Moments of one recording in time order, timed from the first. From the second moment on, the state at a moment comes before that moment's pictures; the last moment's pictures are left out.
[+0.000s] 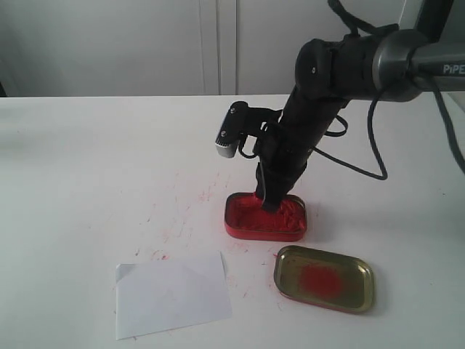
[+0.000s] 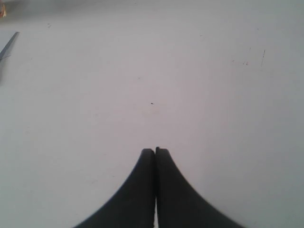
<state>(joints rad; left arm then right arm) 0.08 0.00 0.02 -0.06 0.52 0.13 0.46 1.98 -1.45 0.22 0.85 -0.98</state>
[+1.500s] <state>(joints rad) 0.08 0.00 0.02 -0.06 0.52 0.13 0.45 2.15 -1.50 0.28 0.88 -0.95</state>
